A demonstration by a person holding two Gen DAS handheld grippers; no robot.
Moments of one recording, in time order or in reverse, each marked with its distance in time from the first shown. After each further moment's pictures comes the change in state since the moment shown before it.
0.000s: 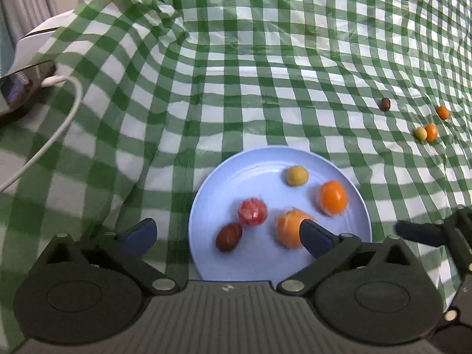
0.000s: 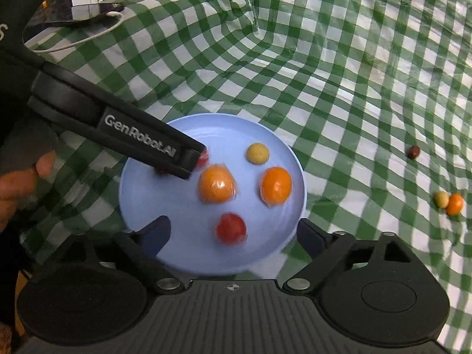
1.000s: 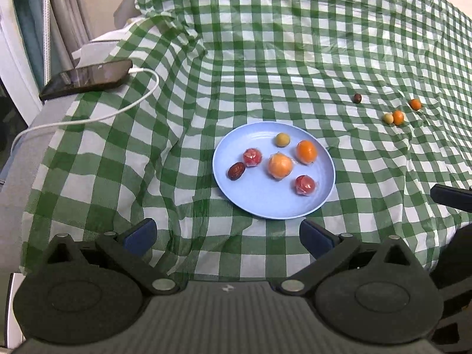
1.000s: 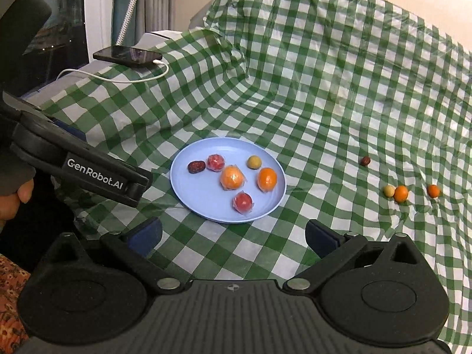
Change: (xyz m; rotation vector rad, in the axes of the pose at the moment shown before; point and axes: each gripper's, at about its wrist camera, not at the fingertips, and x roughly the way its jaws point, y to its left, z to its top) left arm -0.129 -0.001 -0.087 0.000 -0.092 0.047; right arm -0.138 0.042 -0.060 0.005 -0.169 -0.071
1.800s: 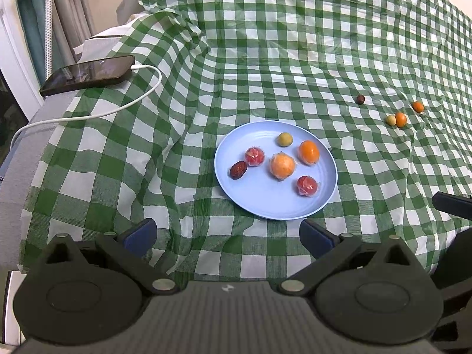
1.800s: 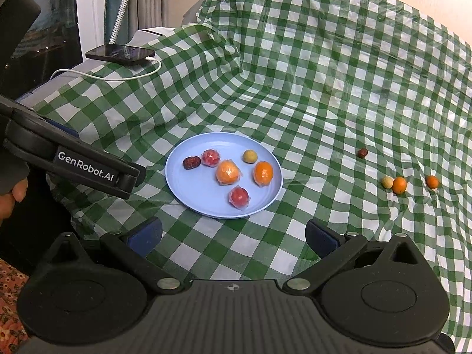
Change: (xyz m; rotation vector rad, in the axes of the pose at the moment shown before) left arm 0.006 0.002 0.000 -0.024 0.018 0.000; right arm 0.007 -0.002 -0.001 0.030 0.028 -0.009
